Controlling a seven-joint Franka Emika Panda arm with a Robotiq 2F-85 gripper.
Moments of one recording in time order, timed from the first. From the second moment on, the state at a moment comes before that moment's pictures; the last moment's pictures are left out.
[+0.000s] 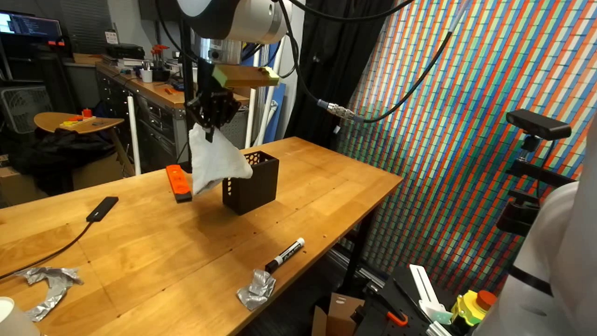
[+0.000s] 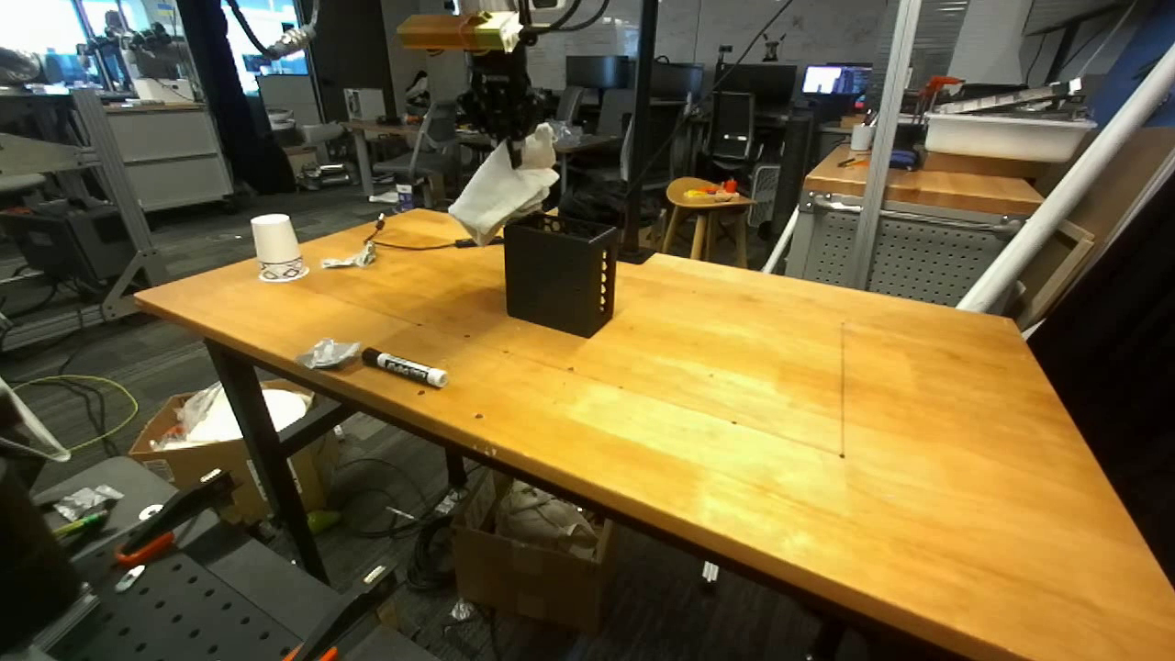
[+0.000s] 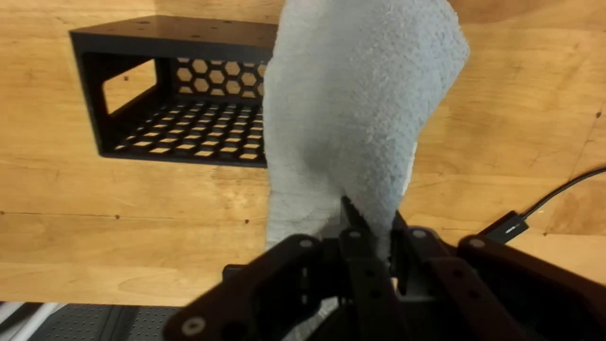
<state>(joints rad) 0.06 0.14 0.04 -1.90 -0.04 2.22 0.04</state>
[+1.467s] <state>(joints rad) 0.02 0.27 -0.02 -1.93 -0.26 2.22 0.10</state>
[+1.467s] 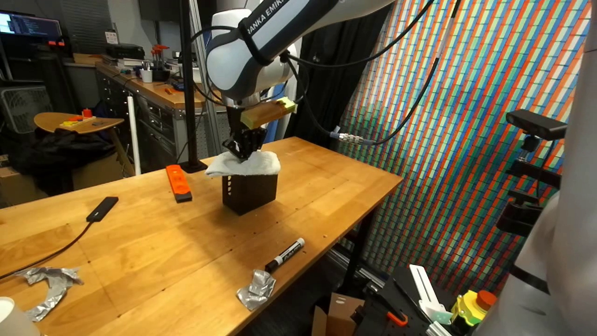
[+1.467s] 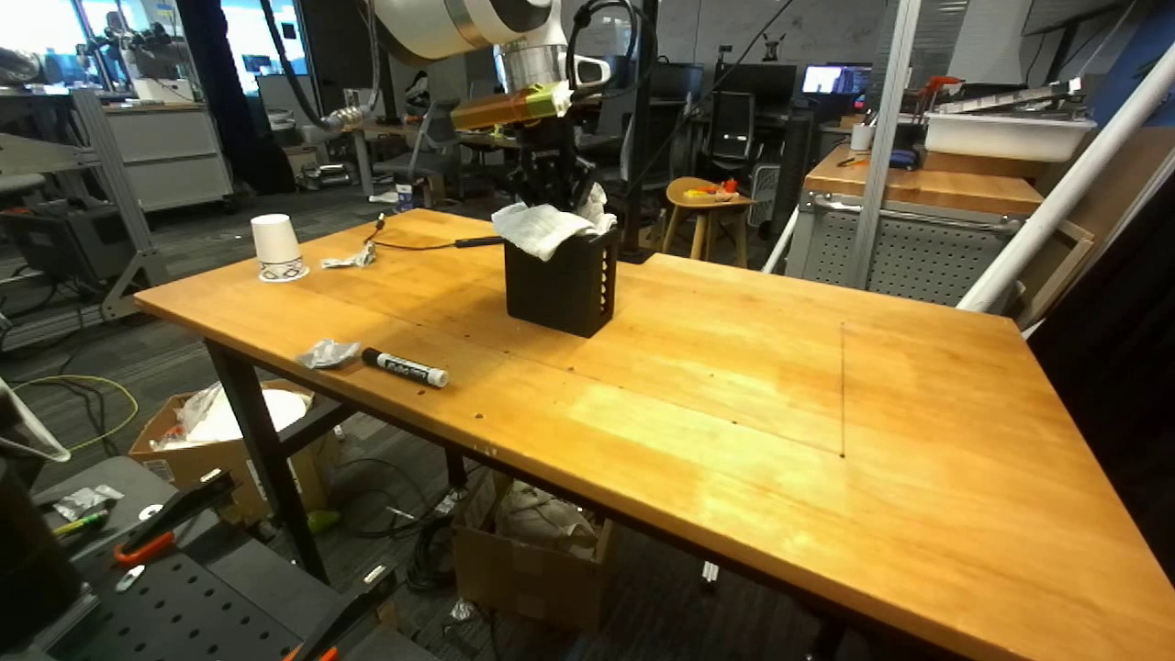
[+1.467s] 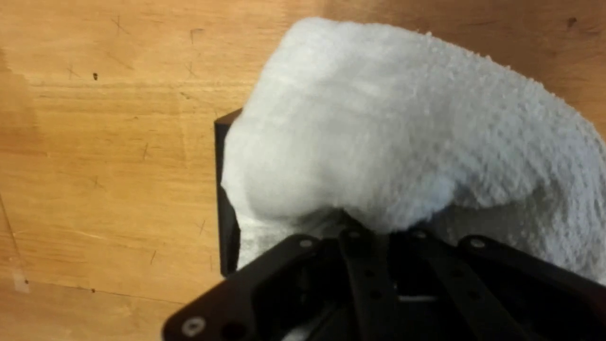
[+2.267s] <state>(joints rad) 0.02 0.30 -0.02 -1.95 -0.21 2.18 0.10</state>
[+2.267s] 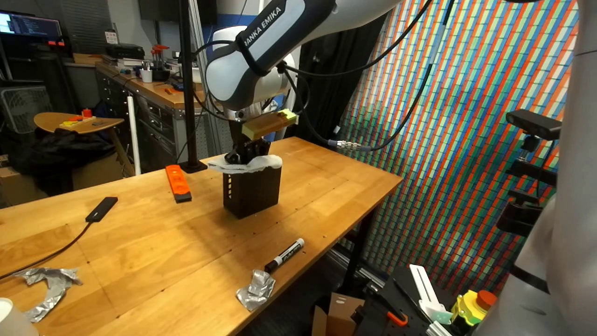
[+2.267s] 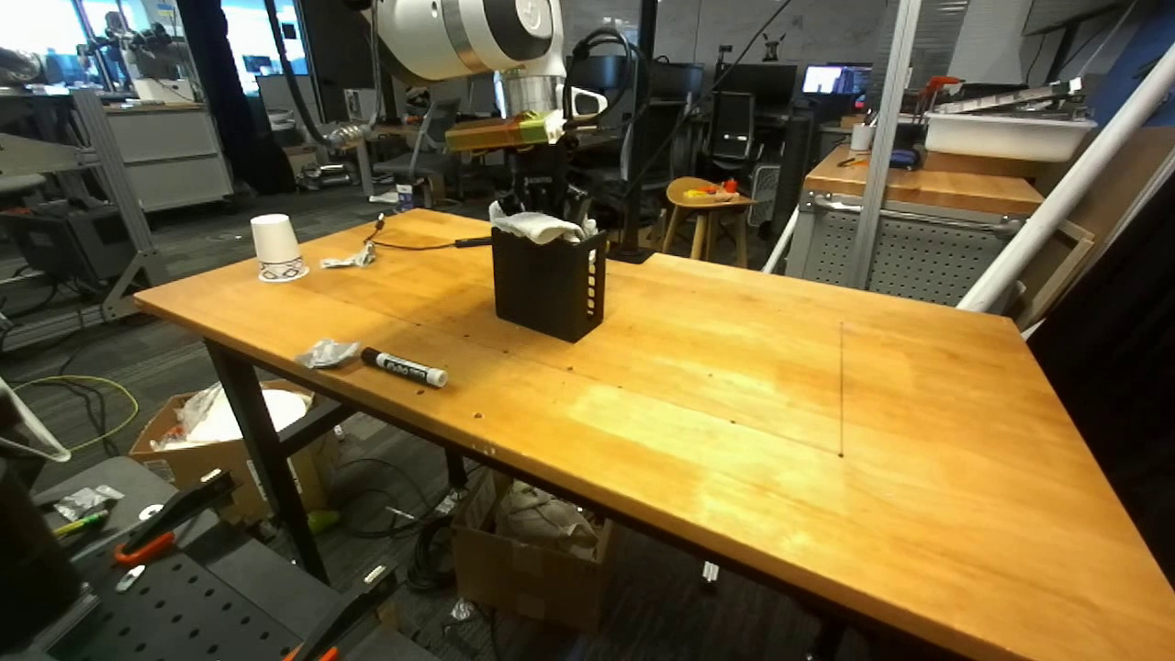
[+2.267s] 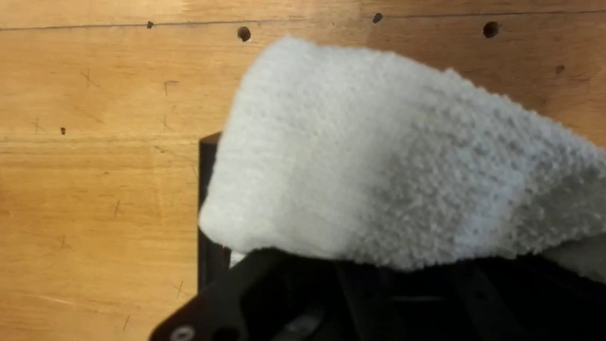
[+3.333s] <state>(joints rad) 0.00 0.23 -0.02 -1.95 -0.15 2.15 0.09</state>
